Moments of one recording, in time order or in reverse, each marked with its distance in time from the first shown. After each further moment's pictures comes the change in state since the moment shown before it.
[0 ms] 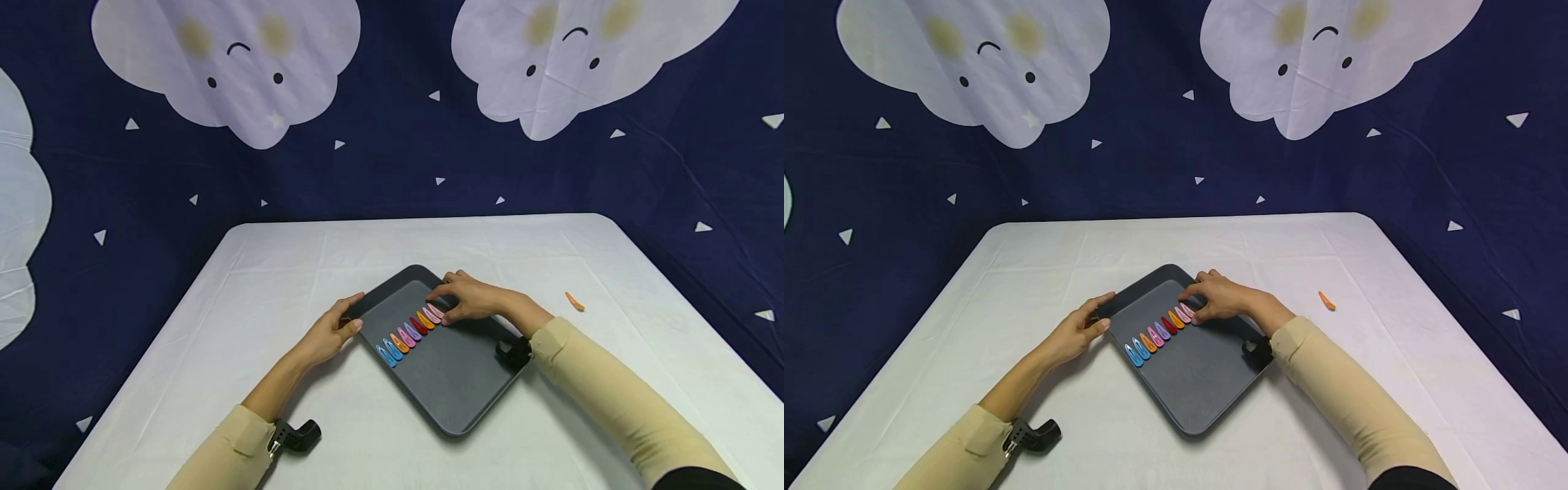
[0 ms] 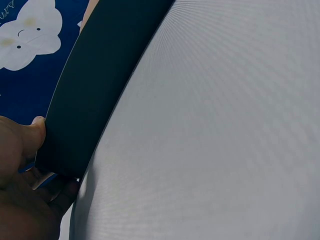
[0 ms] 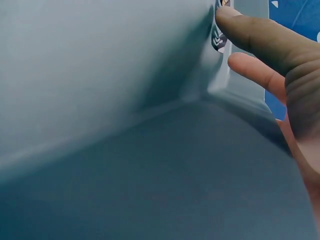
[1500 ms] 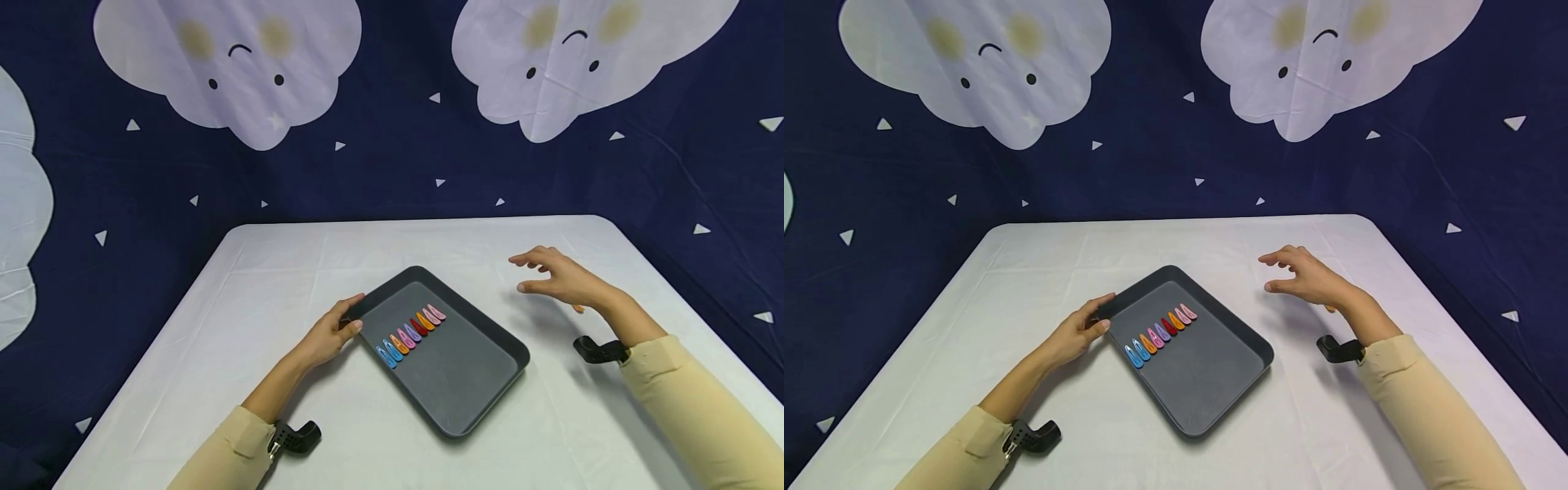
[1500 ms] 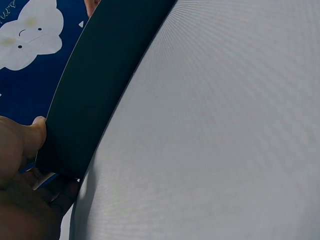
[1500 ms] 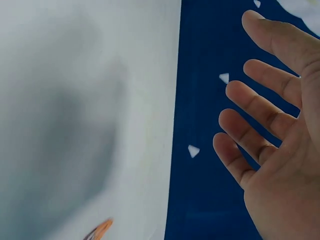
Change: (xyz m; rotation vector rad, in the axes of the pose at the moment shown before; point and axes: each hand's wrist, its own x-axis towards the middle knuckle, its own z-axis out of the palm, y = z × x) left_hand -0.009 0.023 -0.004 -0.002 -0.006 0.000; right_hand -0.106 0.062 -0.056 0.116 0.354 0.124
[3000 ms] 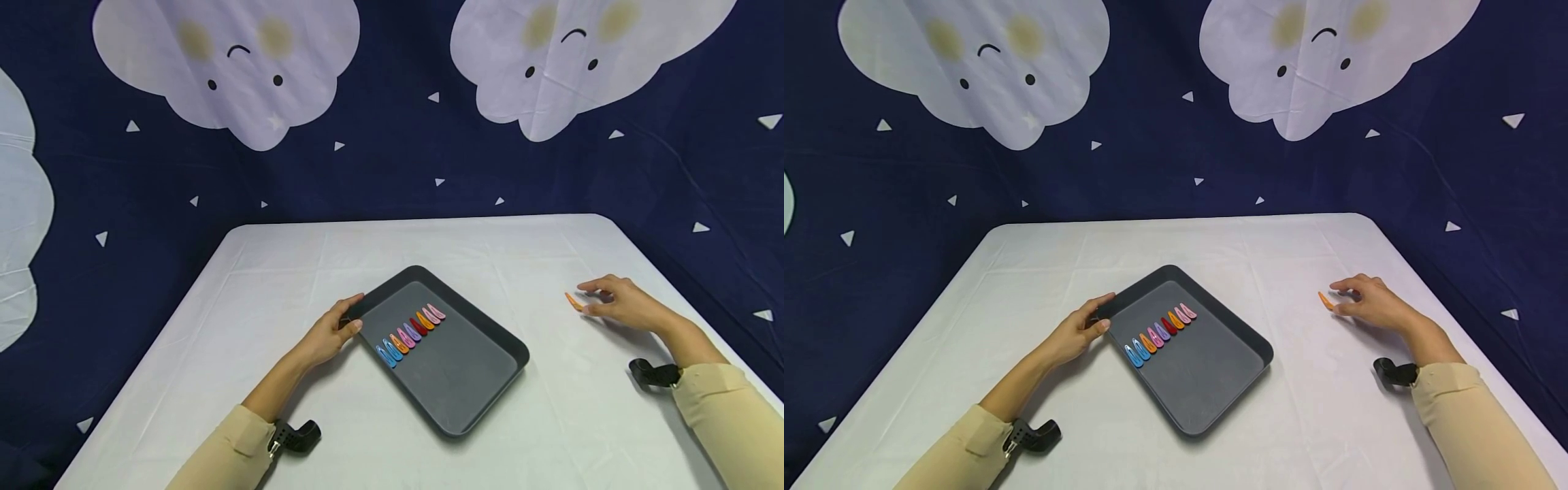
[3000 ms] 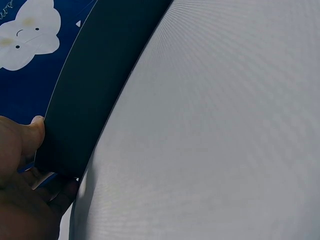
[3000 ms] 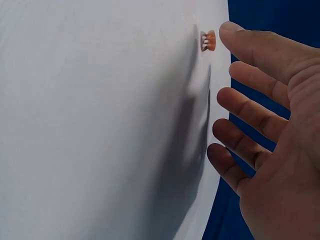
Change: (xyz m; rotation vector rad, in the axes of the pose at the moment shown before) left_hand 0.013 -0.036 0.003 0.020 0.016 0.022; right_hand -0.082 0.085 -0.011 -0.104 0.034 0.240
